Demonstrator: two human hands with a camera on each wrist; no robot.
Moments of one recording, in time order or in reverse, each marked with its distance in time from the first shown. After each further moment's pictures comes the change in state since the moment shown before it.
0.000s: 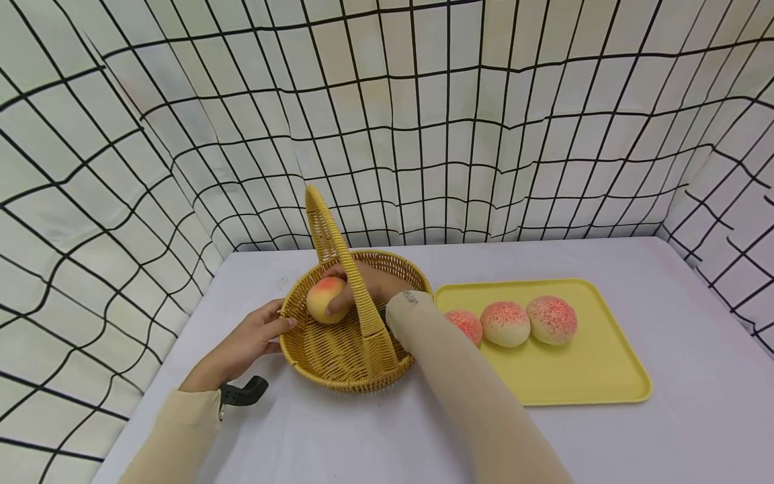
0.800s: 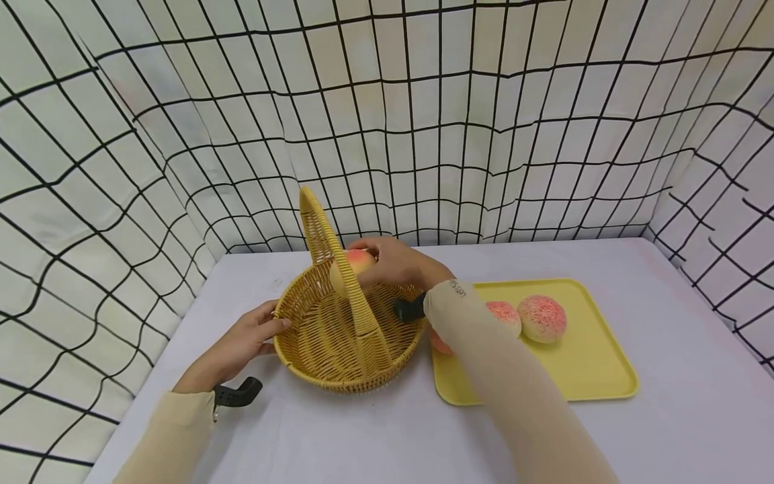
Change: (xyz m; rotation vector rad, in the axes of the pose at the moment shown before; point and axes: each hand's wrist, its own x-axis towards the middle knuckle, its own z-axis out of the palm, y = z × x) left_hand 0.000 -0.001 0.001 0.017 0.006 0.007; right_hand -0.066 -0.013 -0.058 0.020 0.114 -0.054
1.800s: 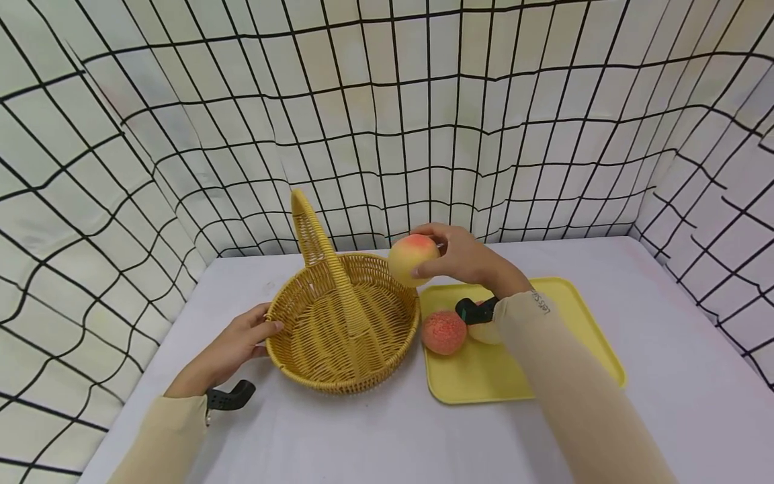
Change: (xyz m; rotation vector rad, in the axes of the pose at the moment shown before) left_hand 0.003 -0.002 0.000 0.017 0.011 -0.010; right_hand -0.097 0.018 -0.061 0.002 0.199 0.100
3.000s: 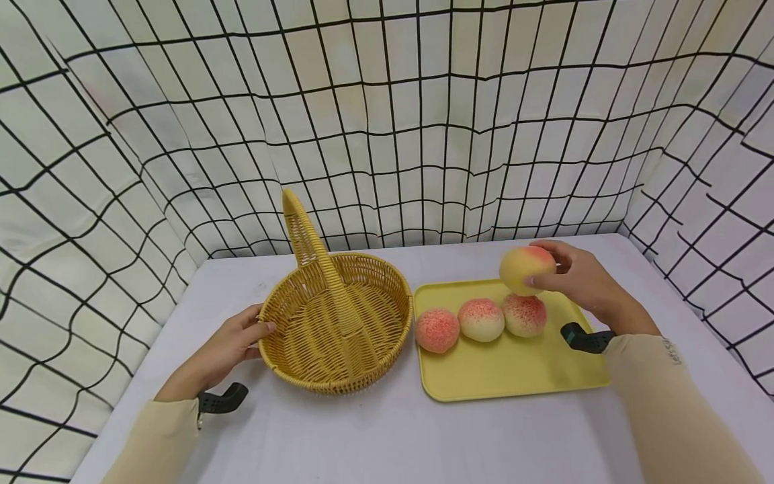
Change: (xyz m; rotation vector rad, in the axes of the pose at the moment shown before) left_hand 0.000 0.001 0.001 0.003 0.000 0.009; right_hand -0.125 0.094 -0.081 -0.082 0.265 0.205
